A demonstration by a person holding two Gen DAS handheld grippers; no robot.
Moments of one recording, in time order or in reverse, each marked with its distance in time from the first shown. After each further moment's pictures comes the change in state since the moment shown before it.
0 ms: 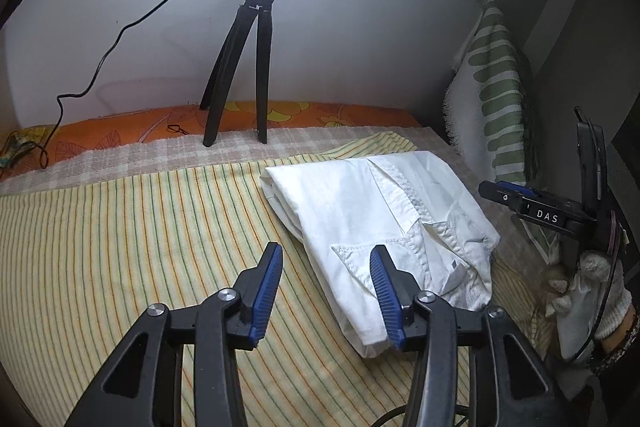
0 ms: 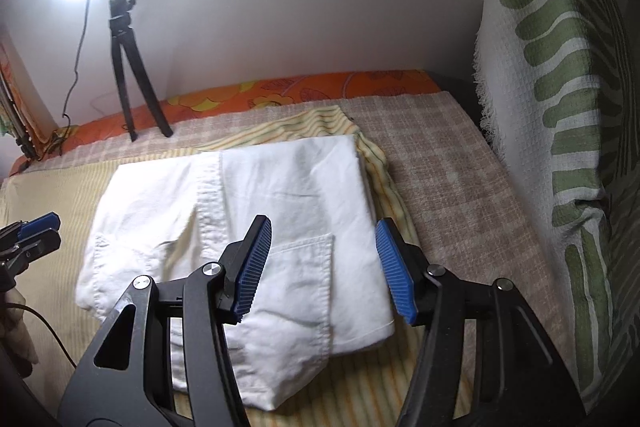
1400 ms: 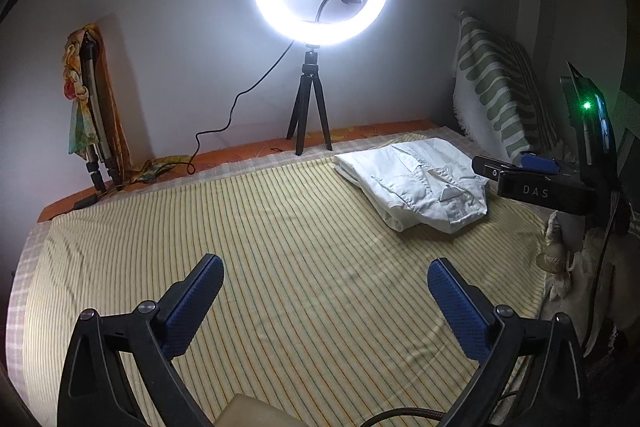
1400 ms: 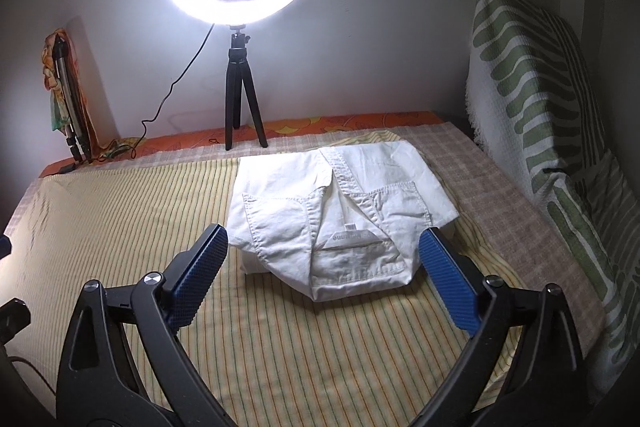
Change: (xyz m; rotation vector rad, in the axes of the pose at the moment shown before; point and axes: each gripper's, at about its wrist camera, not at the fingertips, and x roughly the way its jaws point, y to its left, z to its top) left arm -0.188 -0.032 -0.115 0.168 -0.166 0.262; right arm -0.120 0.127 -0.096 0.015 -0.242 -0.059
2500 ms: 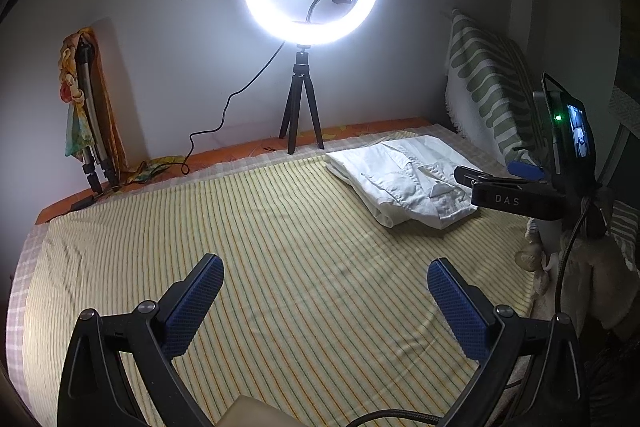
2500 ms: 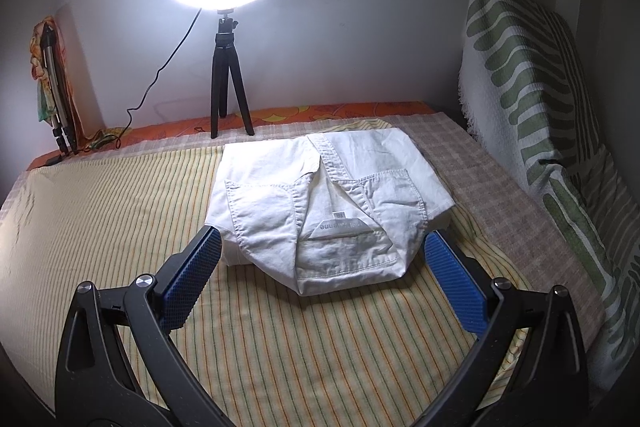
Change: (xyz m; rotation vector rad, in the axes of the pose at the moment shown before) left arm -0.006 -0.005 0.000 0.011 0.018 -0.024; right arm 0.015 -0.005 -0.011 0.004 0.033 -0.029
